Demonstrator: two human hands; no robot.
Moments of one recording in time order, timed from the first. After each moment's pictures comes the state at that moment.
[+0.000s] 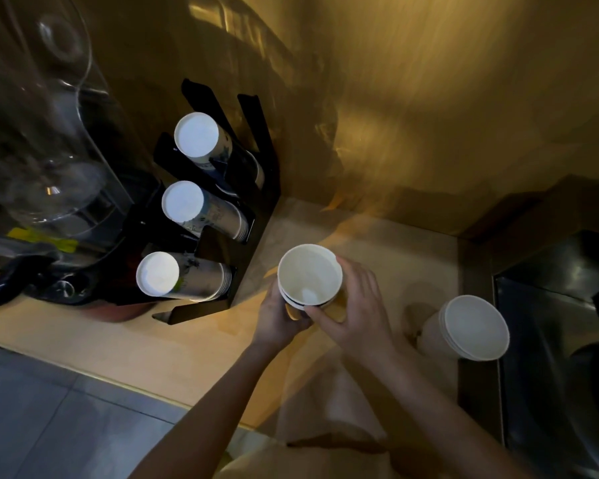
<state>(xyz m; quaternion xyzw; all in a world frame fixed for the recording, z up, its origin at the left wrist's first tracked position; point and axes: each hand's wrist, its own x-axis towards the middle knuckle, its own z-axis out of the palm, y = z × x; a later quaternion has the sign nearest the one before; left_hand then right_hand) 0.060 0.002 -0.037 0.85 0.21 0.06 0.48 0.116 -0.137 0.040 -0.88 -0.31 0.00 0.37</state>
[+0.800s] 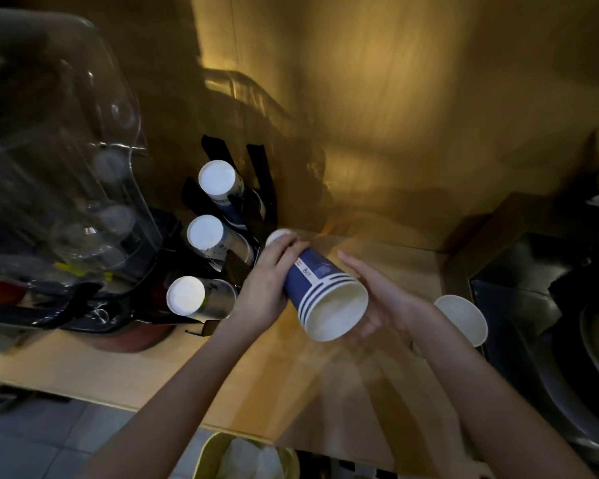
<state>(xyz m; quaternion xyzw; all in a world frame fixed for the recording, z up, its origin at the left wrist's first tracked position) 0.059 0.047 0.091 0.94 -0.03 0.18 0.27 0.124 -0.128 0.146 -0.69 0.01 0.52 0.50</state>
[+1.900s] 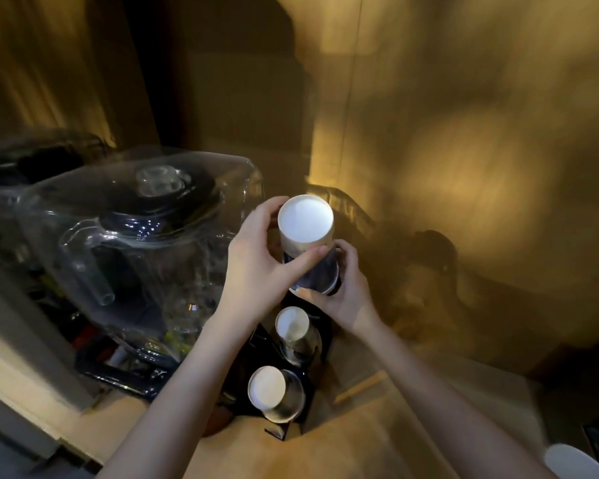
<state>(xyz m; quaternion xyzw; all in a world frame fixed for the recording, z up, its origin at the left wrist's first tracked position) 0.031 0.150 0.264 0.82 0.12 0.41 0.38 0.152 0.053 0.181 -0.72 -0.38 0.07 0.58</state>
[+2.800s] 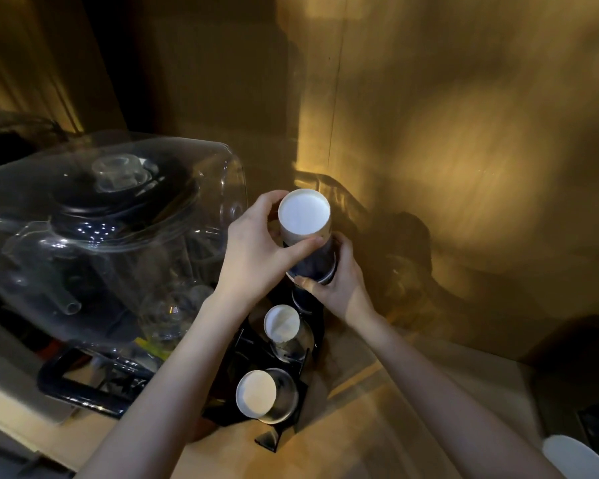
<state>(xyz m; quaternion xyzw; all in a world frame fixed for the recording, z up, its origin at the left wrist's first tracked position) 0.074 0.166 0.255 0.85 0.13 0.36 0.36 0.182 0.063 0.162 -0.78 -0.33 0.04 0.54</state>
